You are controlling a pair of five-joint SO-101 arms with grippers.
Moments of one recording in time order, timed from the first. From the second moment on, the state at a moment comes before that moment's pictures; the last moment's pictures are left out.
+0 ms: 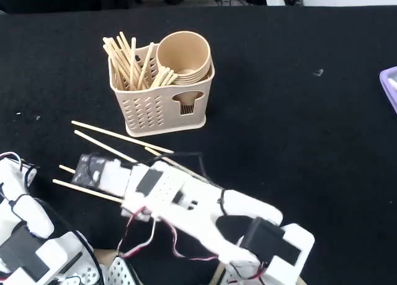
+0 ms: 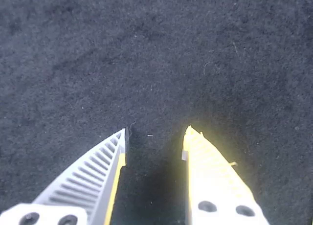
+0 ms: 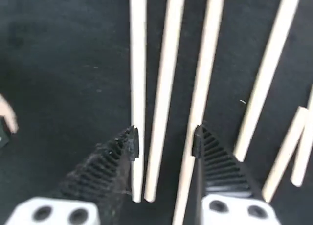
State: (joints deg) left arm -53.8 -14.8 54.5 31.7 16.8; right arm -59.3 -1.7 38.9 45.4 18.4
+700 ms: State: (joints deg) left arm -53.8 -14.8 54.5 31.7 16.8; right arm -57.7 4.4 36.4 42.2 18.1
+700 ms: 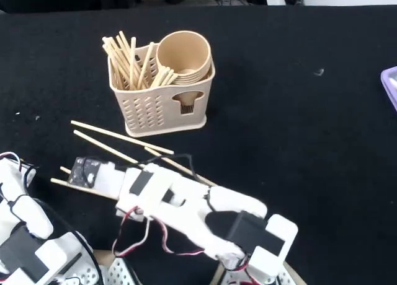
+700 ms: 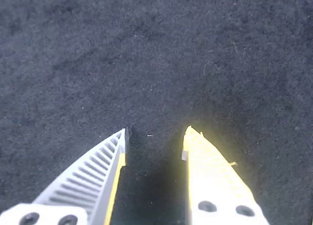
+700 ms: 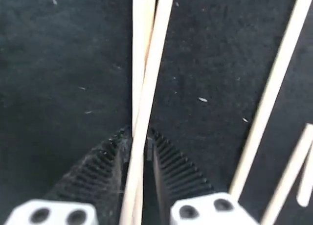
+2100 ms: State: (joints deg) left arm -53.8 -14.8 54.5 31.7 16.8; right arm -54.7 0.0 43.9 39.3 19.2
